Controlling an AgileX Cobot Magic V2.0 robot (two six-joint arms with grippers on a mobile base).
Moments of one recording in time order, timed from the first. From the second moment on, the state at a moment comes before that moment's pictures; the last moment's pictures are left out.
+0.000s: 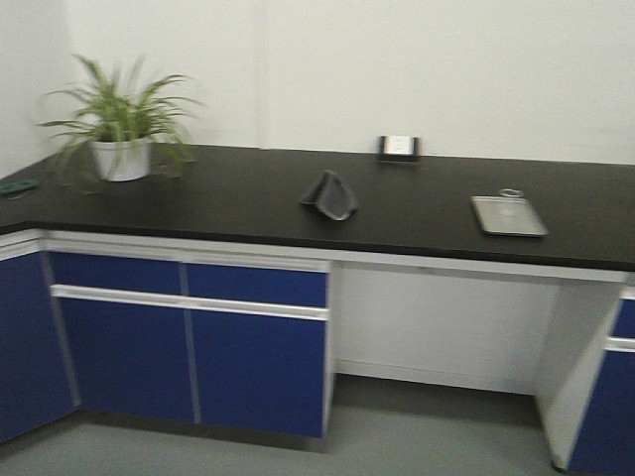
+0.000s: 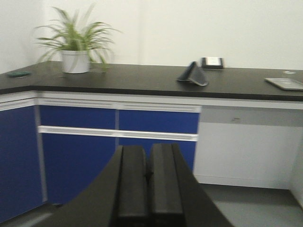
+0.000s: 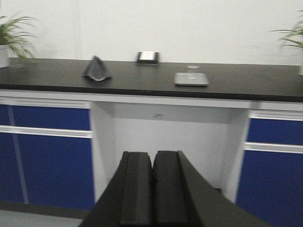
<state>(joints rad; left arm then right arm) -0.03 -0.01 0.03 0.00 0.05 -0.11 -0.02 -0.01 0.03 0.02 0.08 -0.03</state>
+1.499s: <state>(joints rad) -0.03 -0.01 0.03 0.00 0.05 -0.11 -0.02 -0.01 0.03 0.02 0.08 -0.03</state>
